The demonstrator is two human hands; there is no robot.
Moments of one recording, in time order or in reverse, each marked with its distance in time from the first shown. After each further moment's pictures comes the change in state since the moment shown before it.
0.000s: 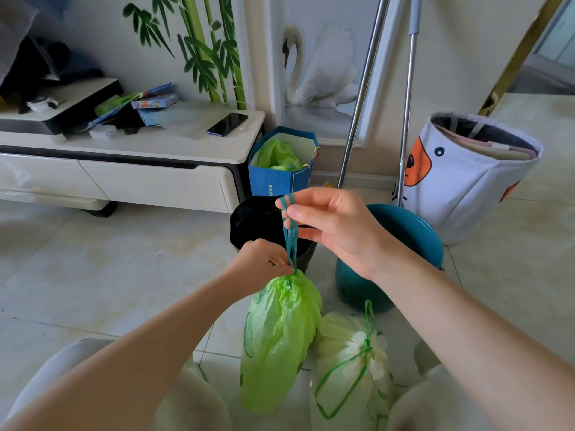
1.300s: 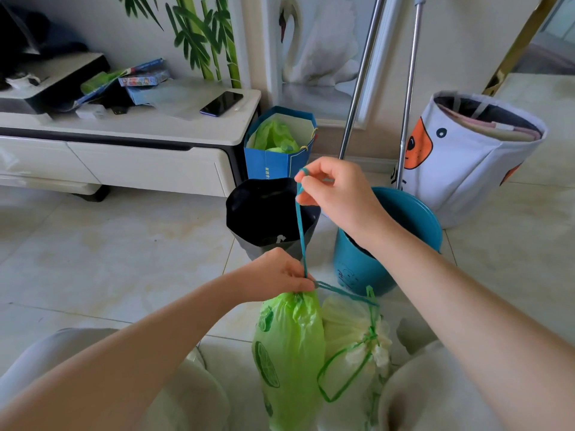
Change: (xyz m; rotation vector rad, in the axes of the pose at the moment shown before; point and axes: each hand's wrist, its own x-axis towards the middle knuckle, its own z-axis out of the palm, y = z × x) left_hand -0.022 0.017 0.019 -0.119 -0.390 0.002; right_hand 0.024 0.013 -0.010 -0.430 0.280 -0.104
